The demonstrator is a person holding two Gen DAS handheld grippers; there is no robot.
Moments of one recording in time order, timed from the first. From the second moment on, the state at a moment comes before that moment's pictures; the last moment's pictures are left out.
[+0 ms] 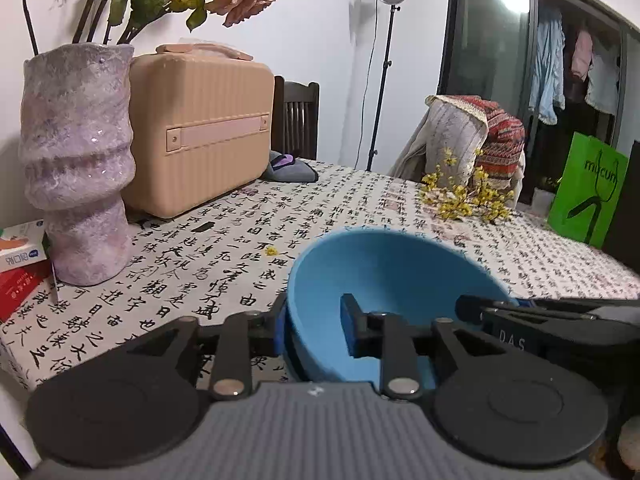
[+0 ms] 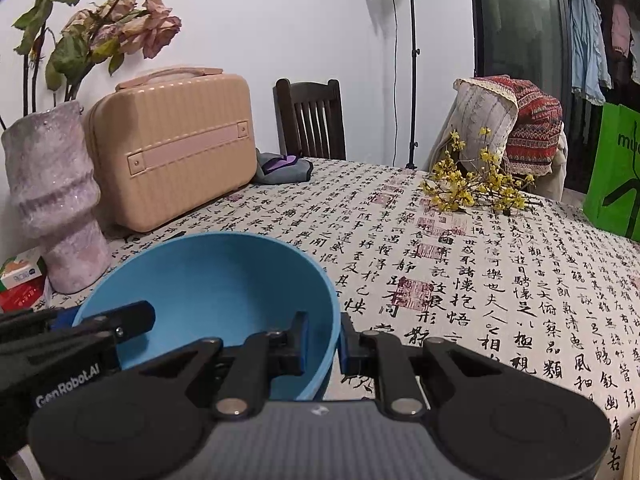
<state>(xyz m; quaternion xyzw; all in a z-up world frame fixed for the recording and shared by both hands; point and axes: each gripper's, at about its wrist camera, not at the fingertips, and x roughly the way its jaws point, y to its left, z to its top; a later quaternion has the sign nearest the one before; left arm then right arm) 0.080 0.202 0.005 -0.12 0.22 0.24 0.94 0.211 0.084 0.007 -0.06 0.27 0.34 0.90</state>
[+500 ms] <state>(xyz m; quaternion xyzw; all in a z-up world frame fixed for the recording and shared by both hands) 0.053 0.200 0.017 -0.13 0.16 0.22 0.95 0.207 0.024 0.016 0.01 0.23 0.36 0.90</state>
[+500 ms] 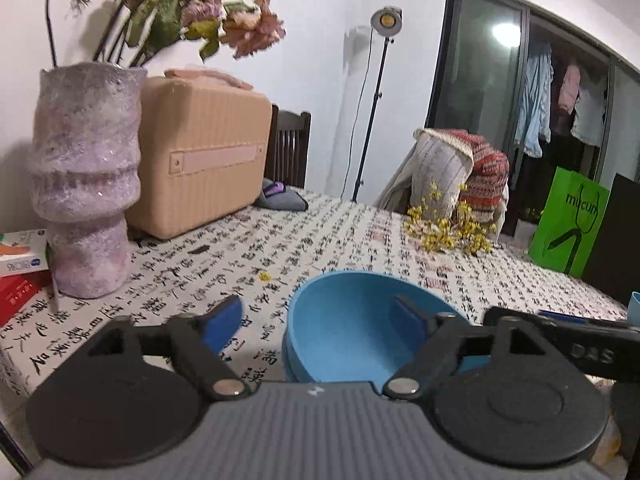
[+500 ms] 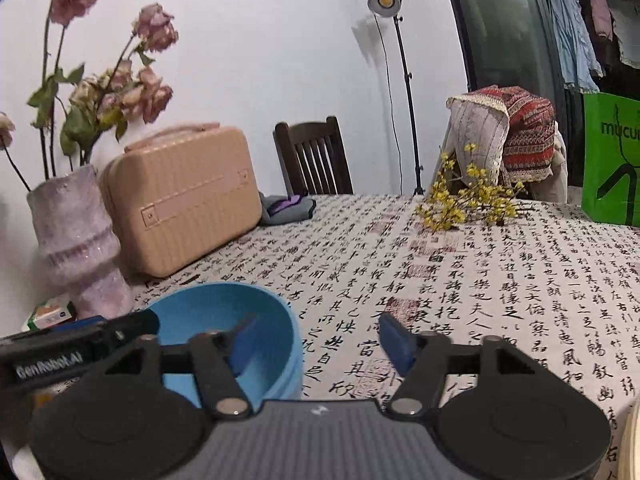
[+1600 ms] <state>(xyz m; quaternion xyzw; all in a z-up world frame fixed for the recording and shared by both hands) -0.005 0.129 0.021 -0.10 0.09 0.19 0.97 0.184 -0.099 -0.004 0.04 0.19 0.30 0.93</state>
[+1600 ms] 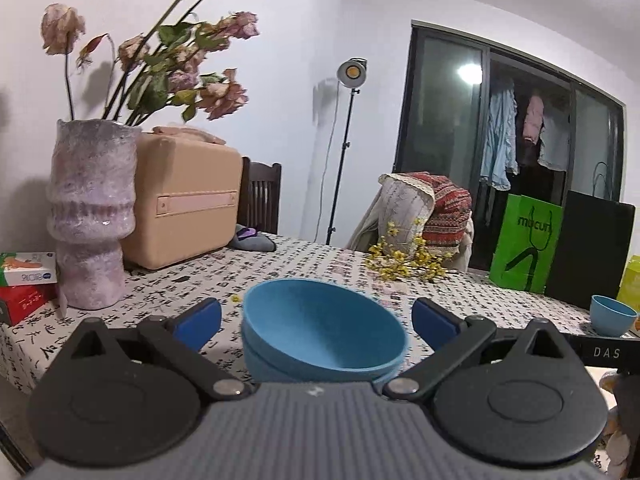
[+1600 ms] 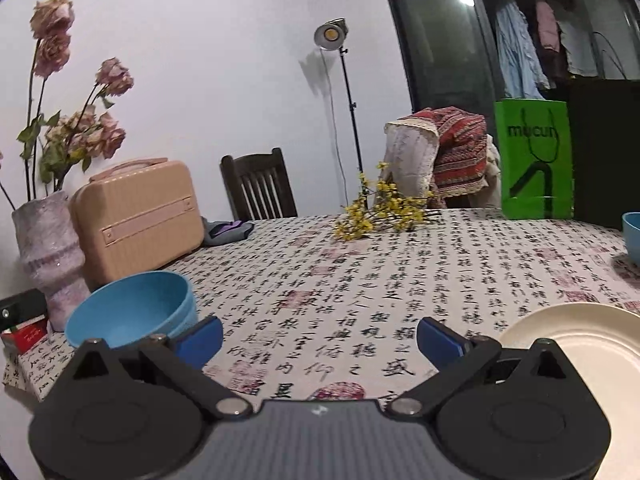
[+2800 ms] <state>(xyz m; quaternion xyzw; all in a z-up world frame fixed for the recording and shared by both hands) 0.064 0.041 0.028 -0.09 0.09 0.02 0.99 0.169 -0.207 0.005 0.05 0.18 0.18 0.97</state>
